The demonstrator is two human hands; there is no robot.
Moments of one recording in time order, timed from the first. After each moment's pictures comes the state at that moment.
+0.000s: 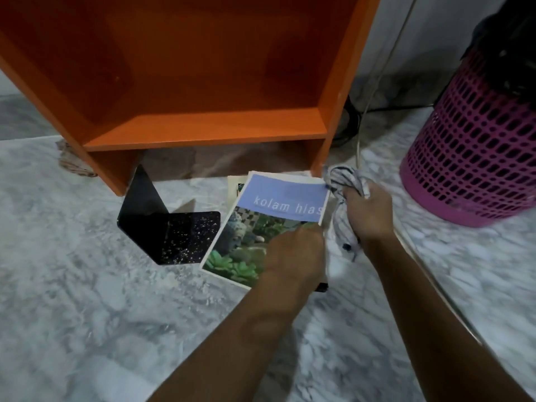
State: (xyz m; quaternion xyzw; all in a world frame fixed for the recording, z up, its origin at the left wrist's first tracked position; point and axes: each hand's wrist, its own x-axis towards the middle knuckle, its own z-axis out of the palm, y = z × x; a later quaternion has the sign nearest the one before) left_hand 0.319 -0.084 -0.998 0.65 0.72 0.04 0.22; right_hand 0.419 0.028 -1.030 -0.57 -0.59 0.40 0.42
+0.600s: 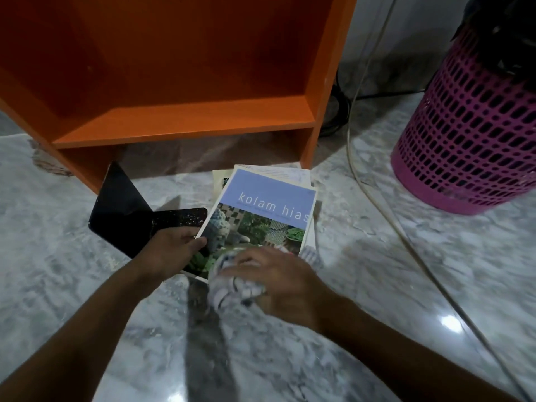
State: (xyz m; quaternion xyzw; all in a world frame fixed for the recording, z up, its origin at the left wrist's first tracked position) left_hand 0.182 -0.128 -1.049 0.31 0.80 0.30 0.41; right_hand 0.395 -0.072 -1.067 -0.17 -0.95 0.25 0.12
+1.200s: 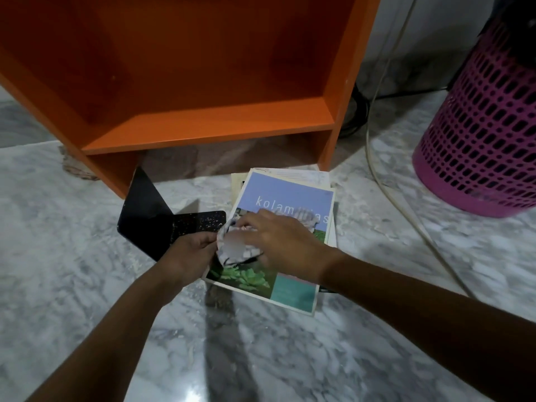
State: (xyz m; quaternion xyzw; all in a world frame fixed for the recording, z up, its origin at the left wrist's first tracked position) left_hand 0.174 -0.133 -1.060 0.28 0.78 0.34 0.43; right_hand 0.336 -0.024 -1.067 -0.11 -0.98 0.11 0.10
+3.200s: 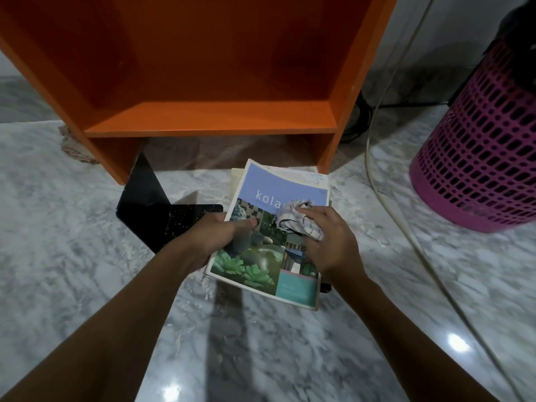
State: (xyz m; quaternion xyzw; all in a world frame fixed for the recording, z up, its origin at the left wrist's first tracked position) left_hand 0.202 -0.098 -1.039 0.25 0.74 0.36 0.52; right_hand 0.408 -0.020 -1.089 -0.43 -0.81 0.28 0.28
